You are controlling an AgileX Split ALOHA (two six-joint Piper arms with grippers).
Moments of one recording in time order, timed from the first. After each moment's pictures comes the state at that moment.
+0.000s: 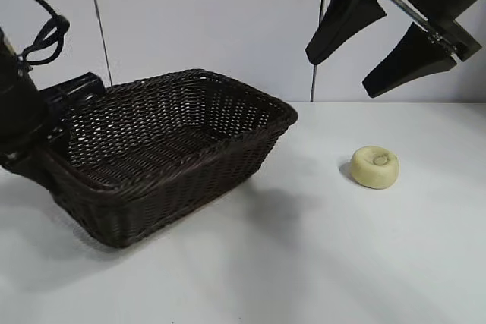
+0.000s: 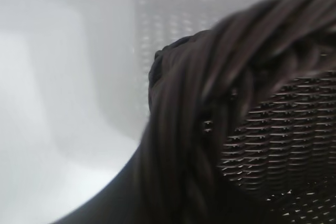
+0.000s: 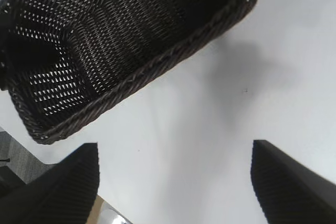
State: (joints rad) left arm -0.25 1.71 -1.08 -0.33 0.71 -0.69; right arm 0.18 1.58 -1.19 0.64 0.95 -0.37
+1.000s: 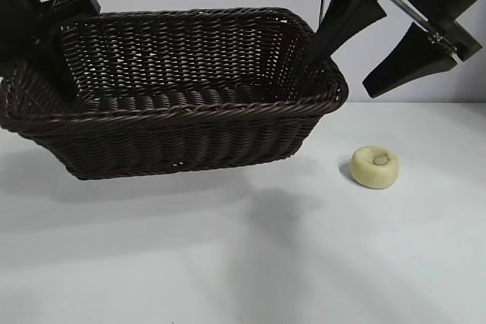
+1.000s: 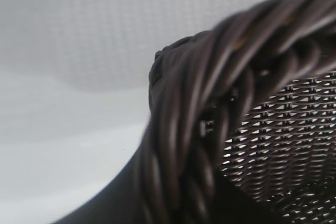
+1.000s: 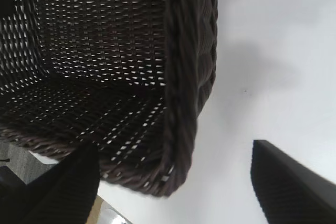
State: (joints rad) left arm -0.20 1.92 -1.51 -0.34 1.07 0.02; right arm 0.18 1.58 -1.19 0.64 0.95 -0.37
